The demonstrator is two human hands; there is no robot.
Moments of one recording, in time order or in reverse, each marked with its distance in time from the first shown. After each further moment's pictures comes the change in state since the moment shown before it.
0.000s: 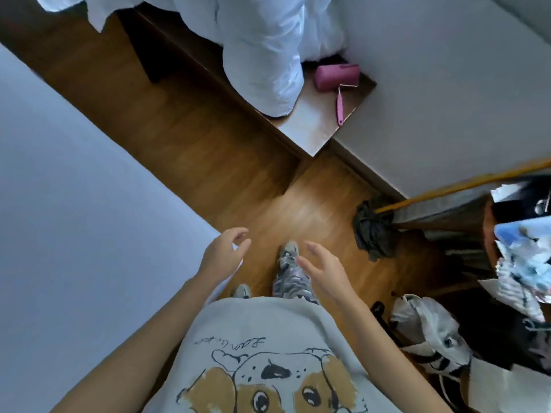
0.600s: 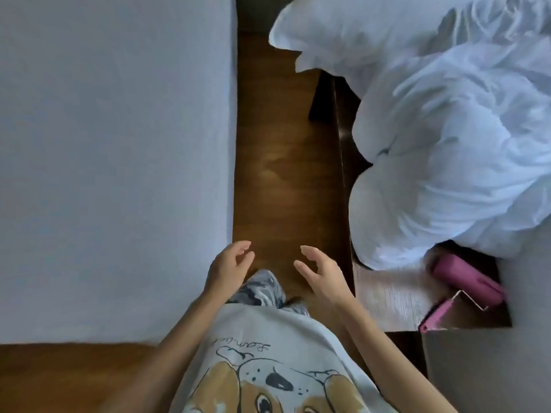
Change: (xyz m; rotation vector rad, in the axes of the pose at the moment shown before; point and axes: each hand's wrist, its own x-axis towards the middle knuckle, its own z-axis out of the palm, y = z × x) left_hand 0.210 0.061 -0.108 -0.395 0.655 -0.549; right_hand 0.372 -0.242 -0.069 -0.360 -0.585 -0.518
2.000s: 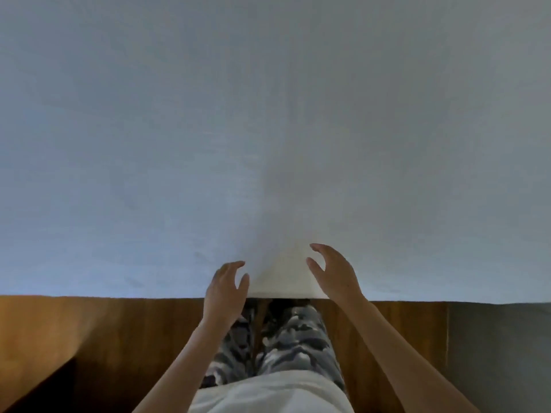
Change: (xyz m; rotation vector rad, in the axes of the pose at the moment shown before) left_hand 0.642 0.097 -0.219 -0.789 0.785 -1.065; right_hand 0.836 -0.545 0.041 -1.267 -0.972 -0.861
